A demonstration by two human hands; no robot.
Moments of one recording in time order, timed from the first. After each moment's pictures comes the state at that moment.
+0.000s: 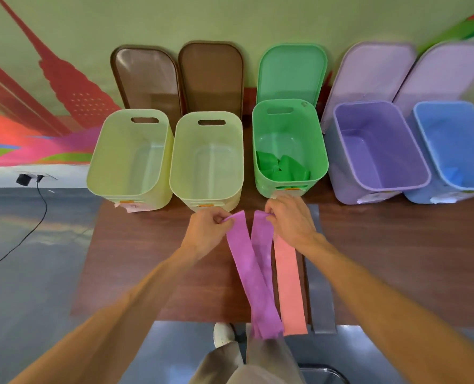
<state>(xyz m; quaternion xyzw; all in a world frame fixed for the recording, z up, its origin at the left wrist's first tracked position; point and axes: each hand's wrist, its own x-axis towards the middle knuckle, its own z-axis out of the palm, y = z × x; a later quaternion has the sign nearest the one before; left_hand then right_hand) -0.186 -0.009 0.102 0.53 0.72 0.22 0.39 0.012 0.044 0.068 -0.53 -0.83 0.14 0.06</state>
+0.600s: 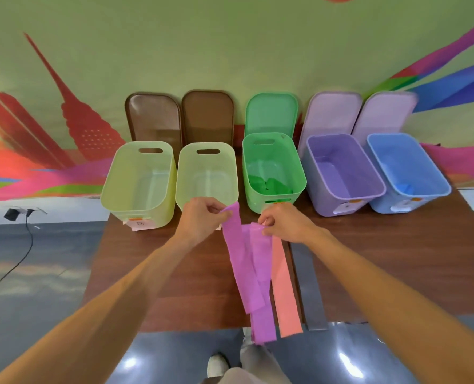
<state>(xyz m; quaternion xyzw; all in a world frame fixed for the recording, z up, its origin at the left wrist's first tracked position) -0.199 -0.018 0.176 0.58 0.68 0.28 0.34 0.012 0.021 0.155 -0.53 -0.80 0.29 0.00</state>
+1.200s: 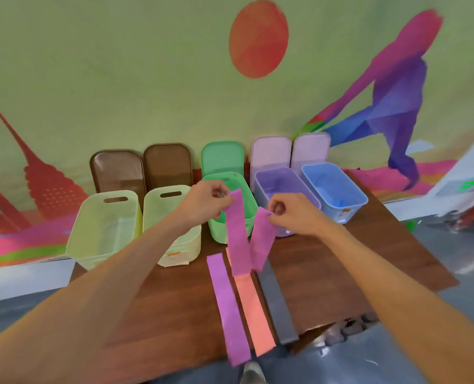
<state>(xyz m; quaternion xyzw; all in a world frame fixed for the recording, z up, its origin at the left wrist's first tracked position) -0.133 -0.017 0.298 0.70 0.53 0.29 0.38 0.093 -0.036 0.280 -0.60 -0.75 0.21 0.17</state>
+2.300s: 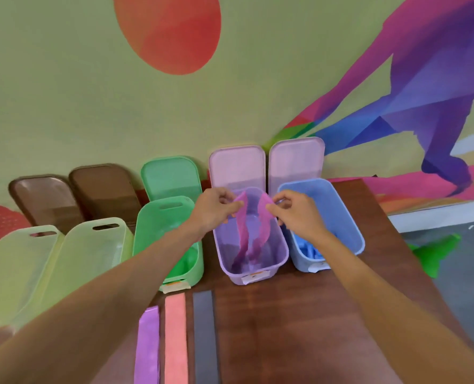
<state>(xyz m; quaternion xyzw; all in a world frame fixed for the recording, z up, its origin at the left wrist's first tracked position) 0.107 0.194 0.236 0.62 0.61 0.29 0.41 0.305 0.180 0.215 -0.63 -0.60 0.36 0.34</state>
